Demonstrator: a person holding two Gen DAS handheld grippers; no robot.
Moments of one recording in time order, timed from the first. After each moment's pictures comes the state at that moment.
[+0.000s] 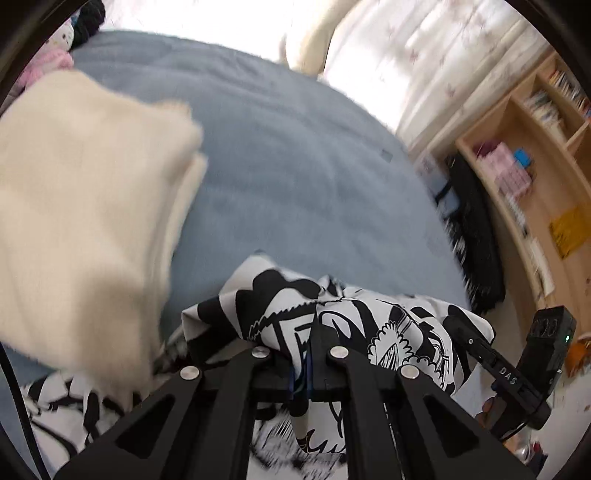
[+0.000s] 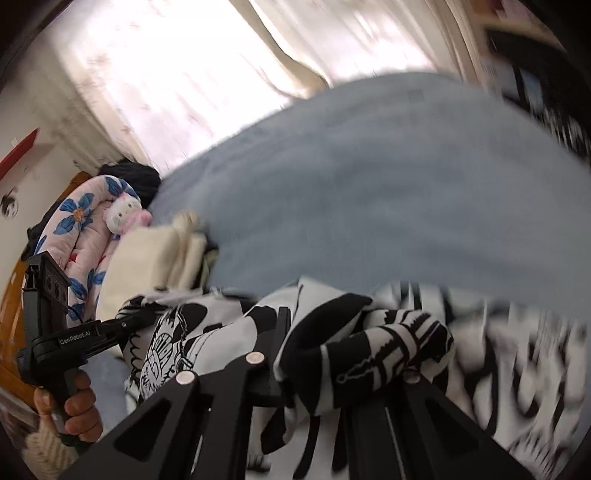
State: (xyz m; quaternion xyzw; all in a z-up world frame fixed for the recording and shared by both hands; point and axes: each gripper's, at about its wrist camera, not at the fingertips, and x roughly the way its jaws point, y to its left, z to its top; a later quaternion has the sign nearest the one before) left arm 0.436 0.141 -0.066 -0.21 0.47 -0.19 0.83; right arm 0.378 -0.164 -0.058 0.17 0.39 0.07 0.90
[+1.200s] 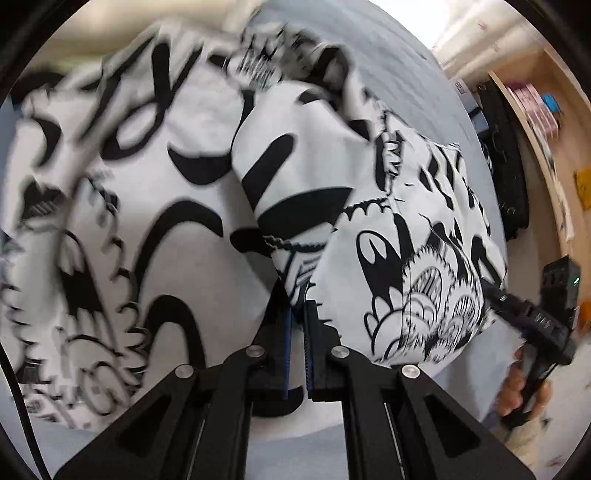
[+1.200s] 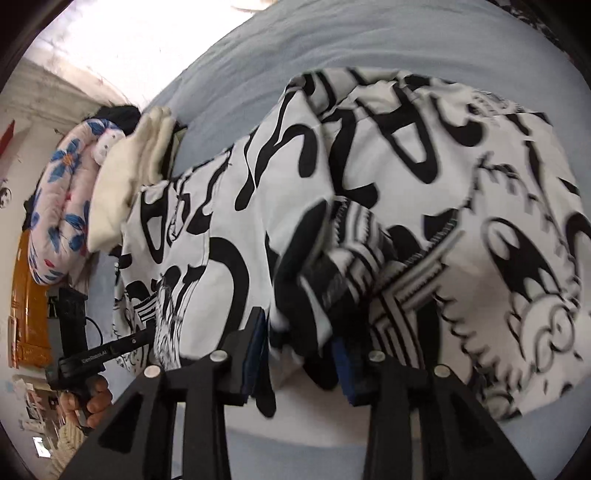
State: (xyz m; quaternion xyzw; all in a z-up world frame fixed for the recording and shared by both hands) left arm 0.231 0.153 -0.160 -0.15 0.61 -0.16 0.76; right arm 0.208 -0.208 -0.134 0.23 0.57 0.07 0.79
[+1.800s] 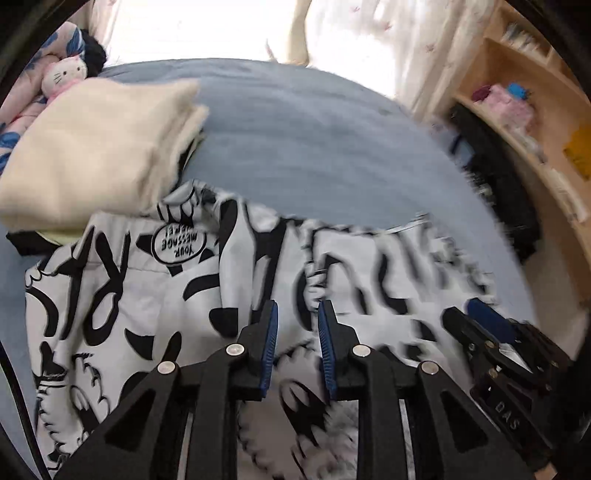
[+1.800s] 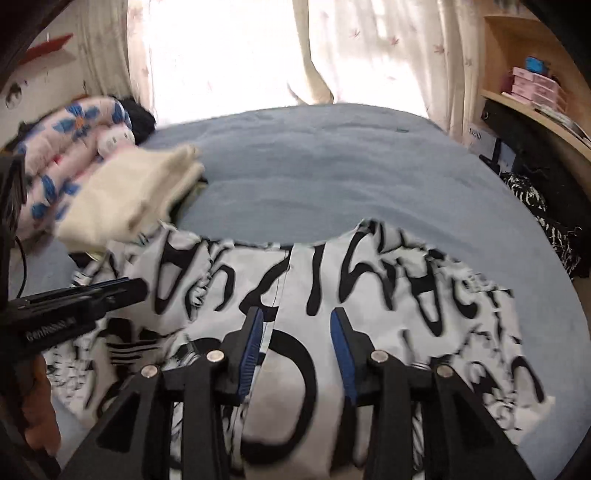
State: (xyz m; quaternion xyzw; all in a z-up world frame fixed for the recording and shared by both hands) left arm 0.274 0.076 -0.109 -0.07 0.48 -0.12 0.87; right arm 0.243 -0.106 -0.104 -0.01 0.43 -0.02 0.90
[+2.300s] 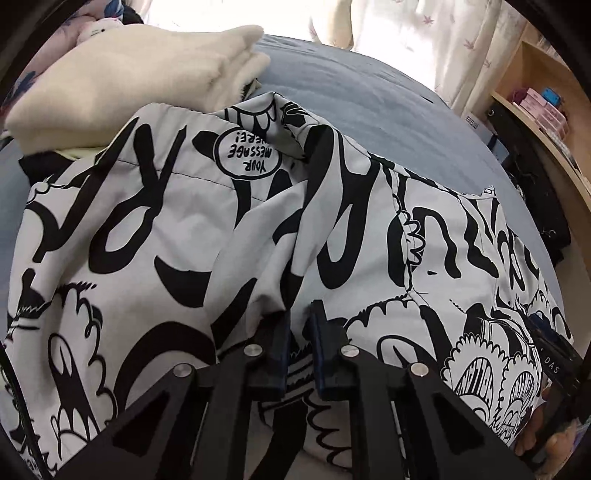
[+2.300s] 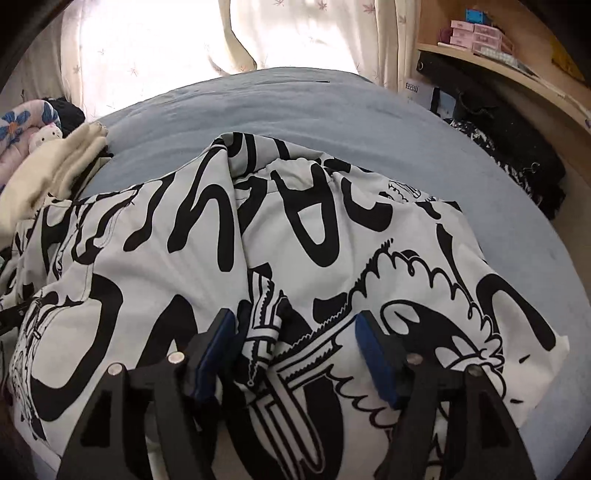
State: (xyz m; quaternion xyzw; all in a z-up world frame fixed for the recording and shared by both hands) left arm 0.251 0.112 -0.170 -0.10 0.49 -0.08 0.86; right arm 0.211 -0.196 -0.165 0.04 0.45 -0.12 0.89
